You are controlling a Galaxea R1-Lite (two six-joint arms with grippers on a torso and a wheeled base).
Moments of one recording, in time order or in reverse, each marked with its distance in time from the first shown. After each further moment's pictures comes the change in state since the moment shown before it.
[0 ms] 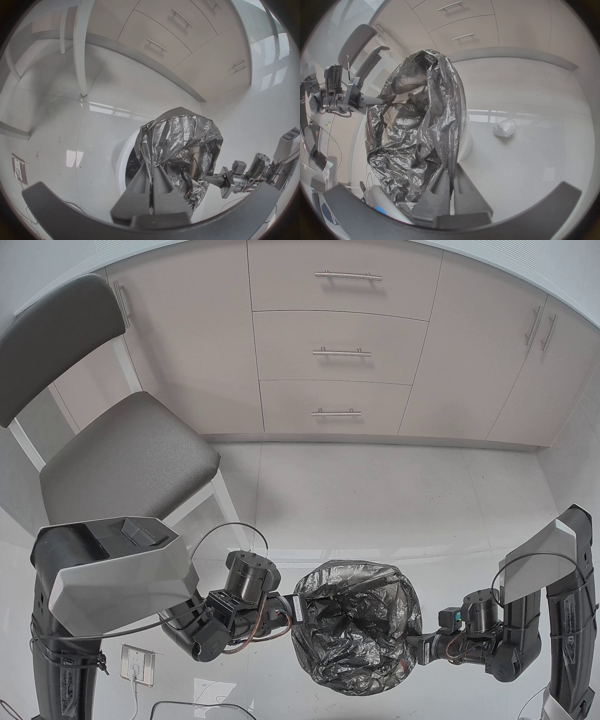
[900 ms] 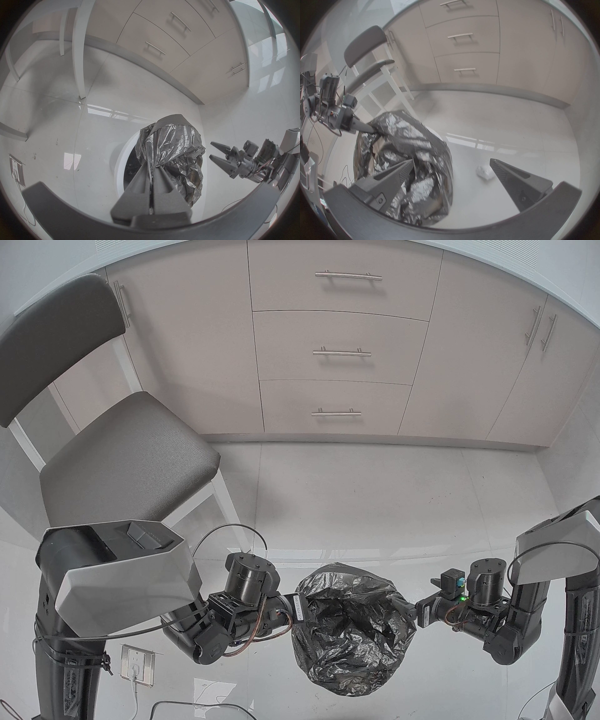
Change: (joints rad) left arm 0.000 0.019 0.009 -0.068 0.003 -0.003; right arm -0.009 -0.120 -0.132 0.000 -0.134 -0.158
